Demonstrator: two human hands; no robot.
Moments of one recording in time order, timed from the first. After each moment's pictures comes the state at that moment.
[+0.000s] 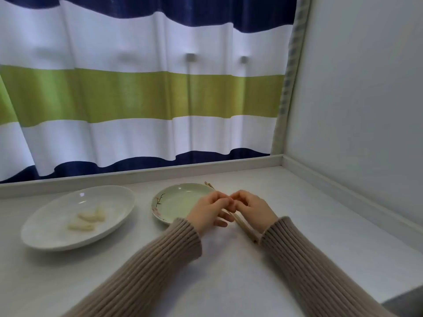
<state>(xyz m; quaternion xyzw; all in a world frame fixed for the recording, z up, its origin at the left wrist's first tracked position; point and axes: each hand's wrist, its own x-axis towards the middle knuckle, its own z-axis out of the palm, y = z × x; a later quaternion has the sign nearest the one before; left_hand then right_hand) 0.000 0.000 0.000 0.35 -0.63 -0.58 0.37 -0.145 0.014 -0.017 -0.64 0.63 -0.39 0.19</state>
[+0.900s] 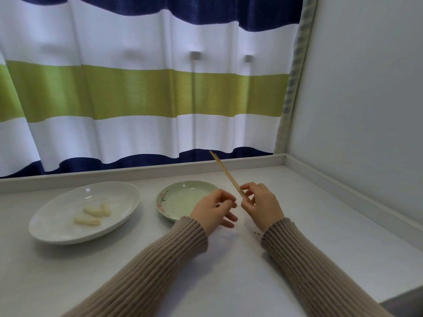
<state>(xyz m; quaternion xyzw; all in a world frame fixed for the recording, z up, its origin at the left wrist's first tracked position) 0.005 0.008 0.000 0.38 -0.71 -0.47 0.36 -0.145 0.012 -0.020 -0.63 0.67 -0.39 -0.02</state>
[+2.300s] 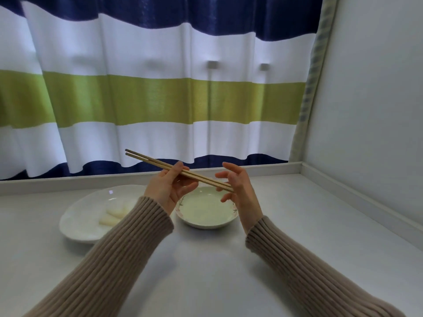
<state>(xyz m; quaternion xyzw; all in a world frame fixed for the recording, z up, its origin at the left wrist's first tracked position) 0.103 -0.018 0.056 0.31 -0.36 -0.65 0.59 -0.059 0.011 0.021 -0.59 0.38 -0.63 0.33</state>
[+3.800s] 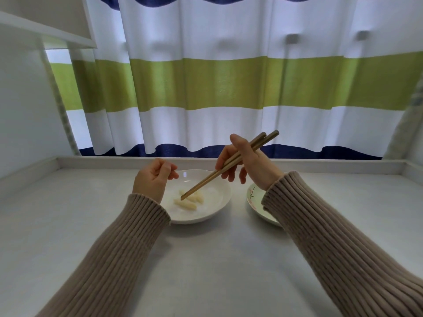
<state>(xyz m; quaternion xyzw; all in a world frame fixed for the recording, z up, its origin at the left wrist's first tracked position) 0.264 -0.028 0.025 0.57 -0.57 -0.14 0.58 0.057 -0.038 0.075 -0.77 0.37 -0.39 0.34</state>
